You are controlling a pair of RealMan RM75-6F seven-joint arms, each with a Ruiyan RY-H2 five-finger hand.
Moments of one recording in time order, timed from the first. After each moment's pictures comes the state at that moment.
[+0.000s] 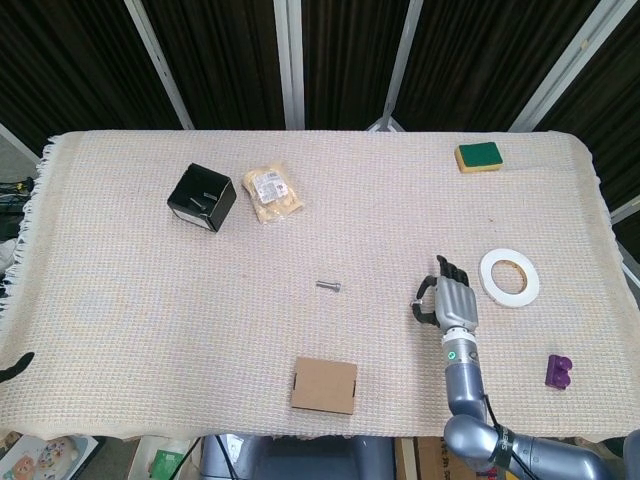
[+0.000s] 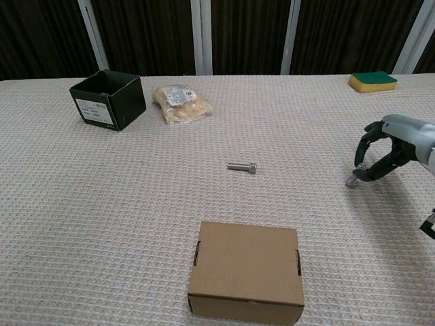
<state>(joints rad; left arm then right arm) 0.02 -1.08 -0.08 -1.70 1.44 1.61 0.03 0.55 -1.62 0.35 -1.73 -0.57 1.28 -0.60</state>
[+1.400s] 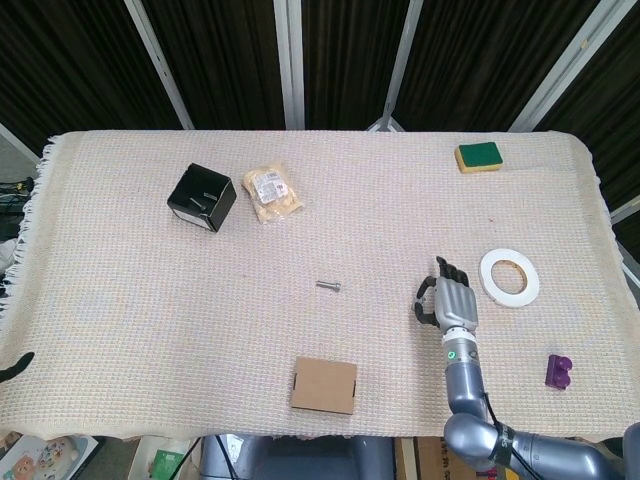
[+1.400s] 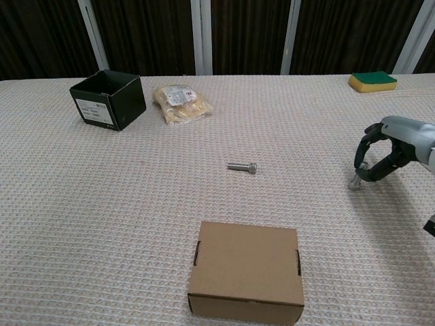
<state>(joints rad) 0.02 -1.08 -0.09 -1.71 1.44 1.61 0.03 0.59 -1.59 0.32 -1.75 -0.53 1.29 -0.61</state>
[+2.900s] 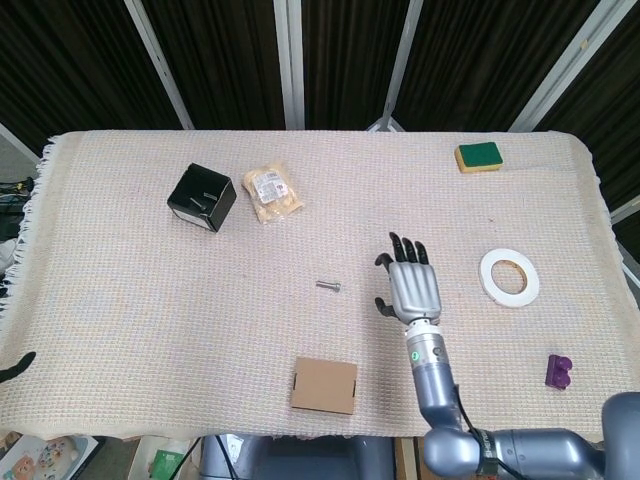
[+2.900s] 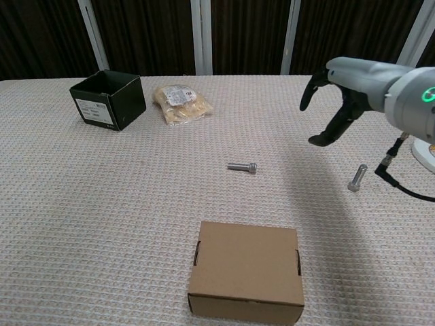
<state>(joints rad) 0.02 -1.08 -0.09 -1.71 1.43 1.60 0.04 0.77 -1.63 0.37 -1.96 -0.57 1.48 -0.89</state>
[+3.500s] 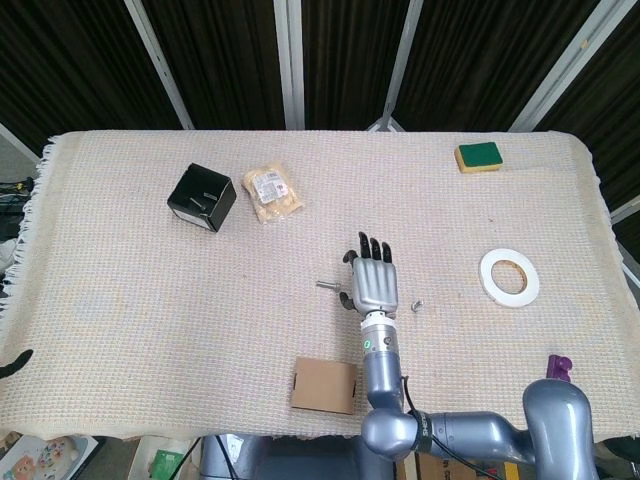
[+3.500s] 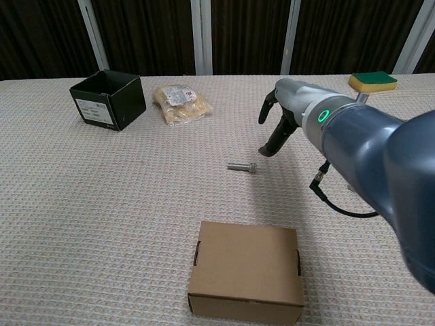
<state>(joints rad) 0.01 -1.07 -0.10 -1.70 1.41 1.58 0.01 0.90 -1.90 0.46 -1.67 -0.48 1.50 -0.89</state>
